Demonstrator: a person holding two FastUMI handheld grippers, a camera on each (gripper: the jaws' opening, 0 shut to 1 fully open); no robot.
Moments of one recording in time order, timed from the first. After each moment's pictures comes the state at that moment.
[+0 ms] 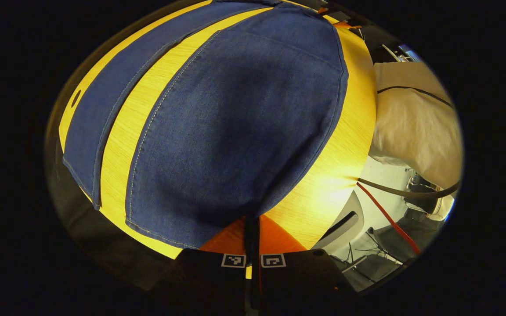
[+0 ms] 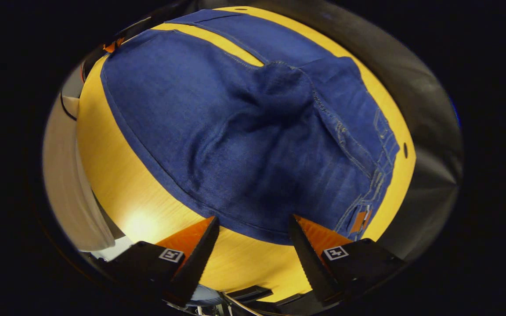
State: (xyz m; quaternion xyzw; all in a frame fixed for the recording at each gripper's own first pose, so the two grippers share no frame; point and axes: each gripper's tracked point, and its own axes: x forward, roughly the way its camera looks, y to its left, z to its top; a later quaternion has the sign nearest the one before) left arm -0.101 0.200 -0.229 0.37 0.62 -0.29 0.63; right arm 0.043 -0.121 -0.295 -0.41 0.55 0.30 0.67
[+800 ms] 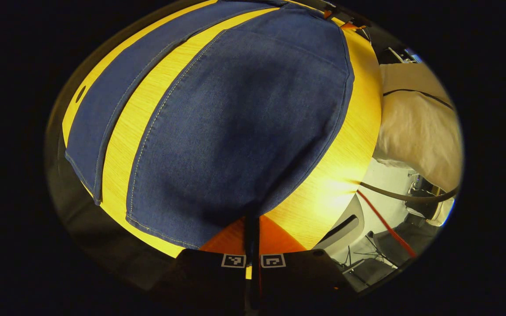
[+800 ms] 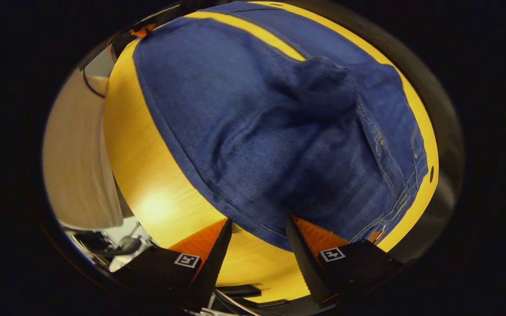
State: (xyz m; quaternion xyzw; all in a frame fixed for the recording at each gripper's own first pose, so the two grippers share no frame) left arm -0.101 0.200 -0.230 0.37 0.62 -0.27 0.63; right arm 0.030 -0.116 -0.304 -0.45 0.56 0.40 0.57
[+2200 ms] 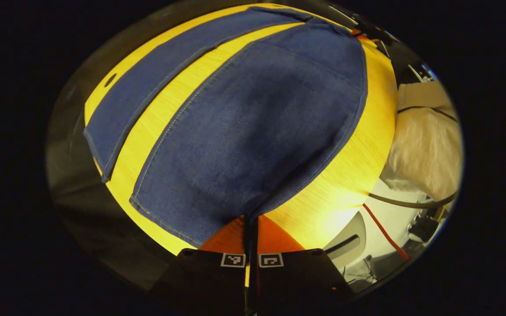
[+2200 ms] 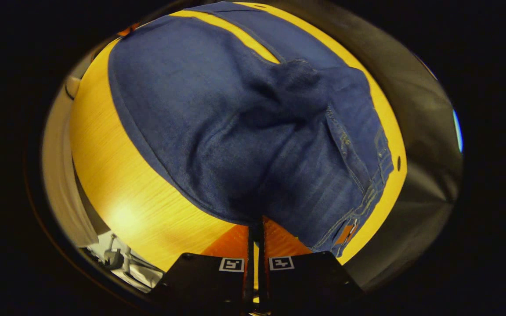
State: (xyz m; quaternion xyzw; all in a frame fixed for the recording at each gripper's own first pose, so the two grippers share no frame) left arm -0.097 0.199 -0.230 0.32 0.56 -0.19 0.74; right arm 0.069 -0.114 -0.292 -0.45 0.50 0.26 0.69
